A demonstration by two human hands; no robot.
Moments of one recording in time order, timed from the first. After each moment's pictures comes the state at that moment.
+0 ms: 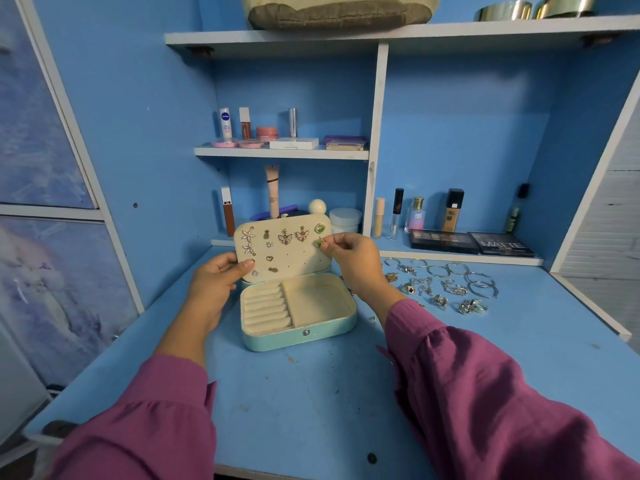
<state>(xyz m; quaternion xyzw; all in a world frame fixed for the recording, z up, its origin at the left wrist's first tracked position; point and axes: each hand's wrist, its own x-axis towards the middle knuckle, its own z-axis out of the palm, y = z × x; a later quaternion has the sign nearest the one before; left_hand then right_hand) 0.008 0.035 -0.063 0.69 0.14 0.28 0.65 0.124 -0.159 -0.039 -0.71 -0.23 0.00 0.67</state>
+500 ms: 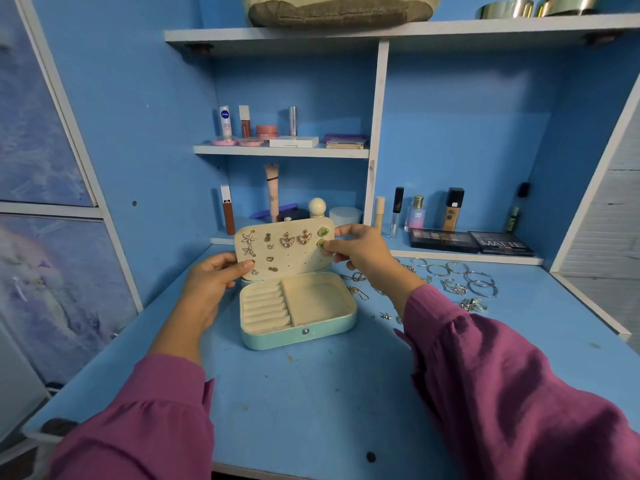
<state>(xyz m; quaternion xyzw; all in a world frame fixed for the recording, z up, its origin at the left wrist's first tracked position) 0.003 0.037 -0.057 0.68 0.15 0.27 0.66 0.121 -0.180 -0.011 -0.72 -0.21 0.11 0.65</state>
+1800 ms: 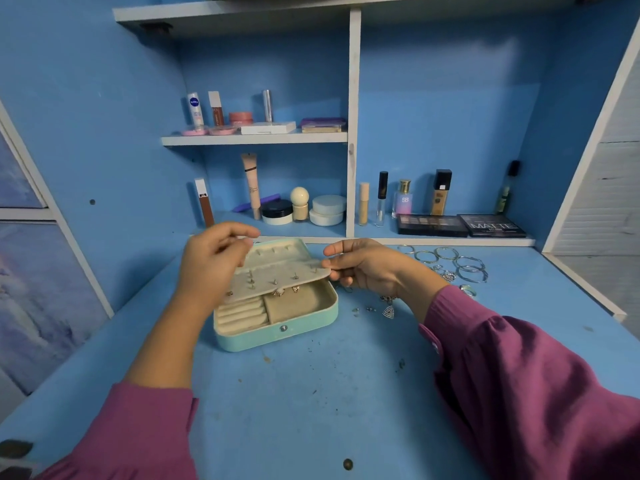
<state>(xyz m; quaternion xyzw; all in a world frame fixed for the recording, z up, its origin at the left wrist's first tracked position) 0.000 -0.031 -0.016 0.79 0.07 0.38 0.49 0.137 -0.218 -0.032 -0.62 -0.21 0.35 0.67</state>
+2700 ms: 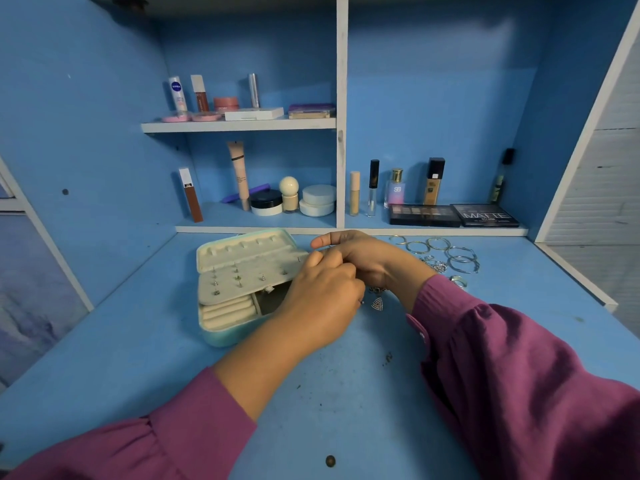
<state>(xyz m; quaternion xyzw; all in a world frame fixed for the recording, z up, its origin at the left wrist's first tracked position) 0.037 -0.145 -0.055 0.95 -0.16 0.25 -0.06 0.139 -0.220 -0.034 -0.62 -0.22 0.35 0.67</state>
